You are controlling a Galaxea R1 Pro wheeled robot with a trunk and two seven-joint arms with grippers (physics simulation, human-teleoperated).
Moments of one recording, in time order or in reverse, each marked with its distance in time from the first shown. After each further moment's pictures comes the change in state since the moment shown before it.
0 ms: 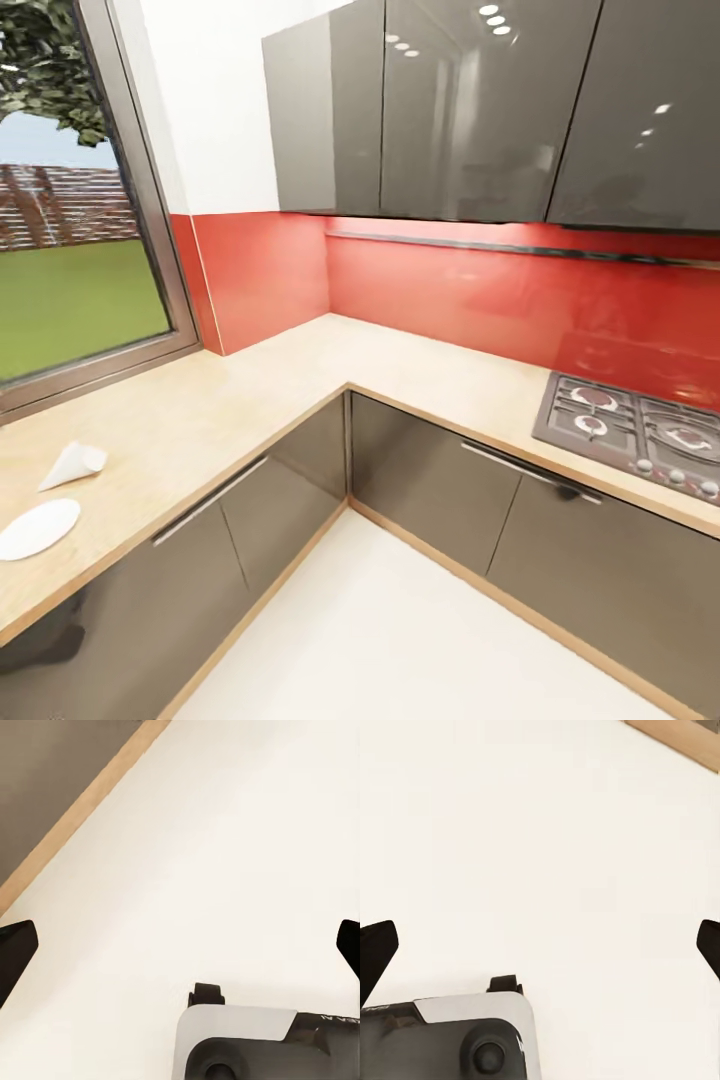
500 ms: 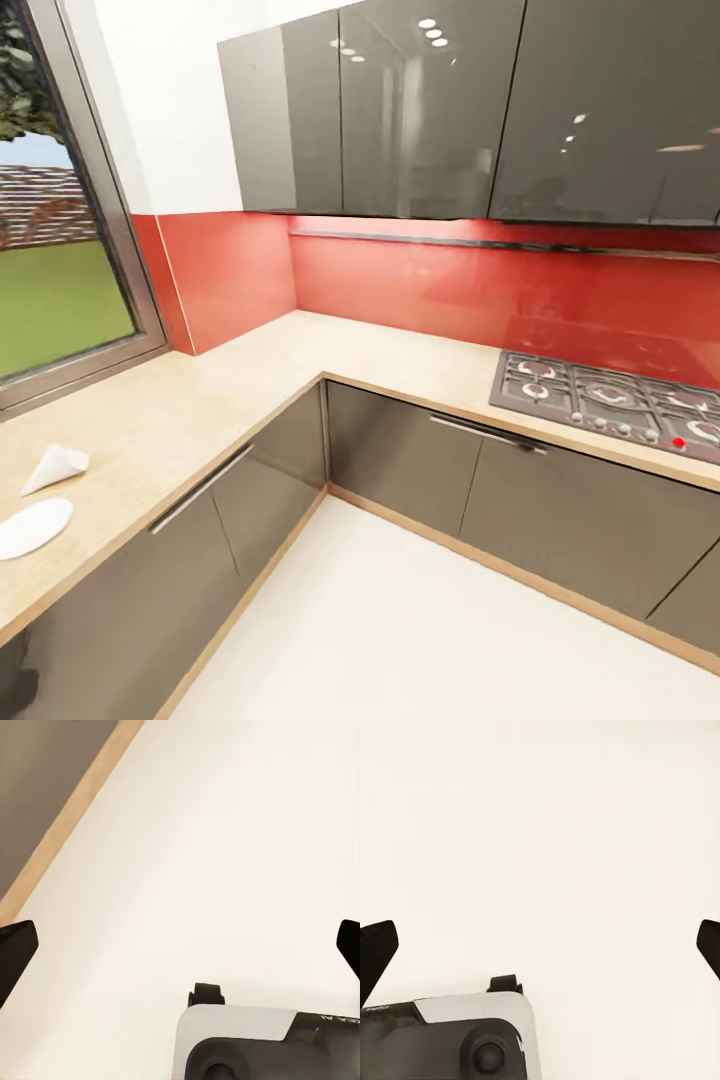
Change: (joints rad) left arm 0.000 0.000 0.000 0.000 0.000 0.000 0.000; right arm 0.000 0.000 0.000 0.000 0.000 0.000 0.000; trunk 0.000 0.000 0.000
